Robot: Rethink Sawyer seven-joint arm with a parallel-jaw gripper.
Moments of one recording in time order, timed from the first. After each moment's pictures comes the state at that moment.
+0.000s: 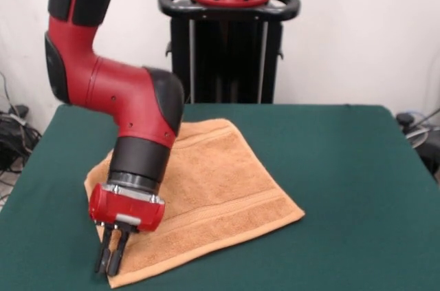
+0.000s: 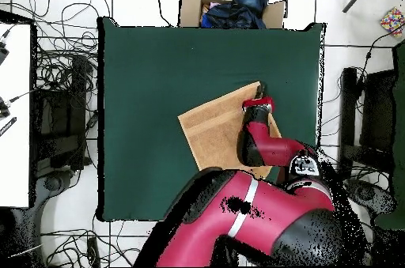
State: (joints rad) arm -0.38 -0.15 -0.18 1.42 -0.38 -0.62 1.43
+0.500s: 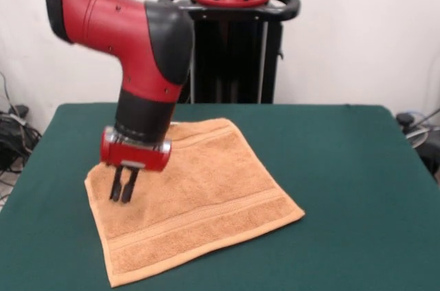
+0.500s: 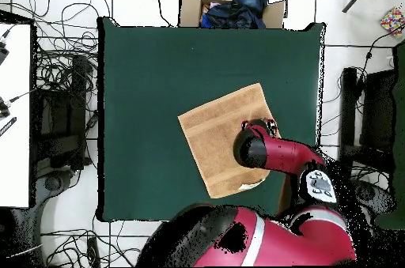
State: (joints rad) arm -0.38 -0.40 -0.14 1.61 -0.27 0.05 1.43
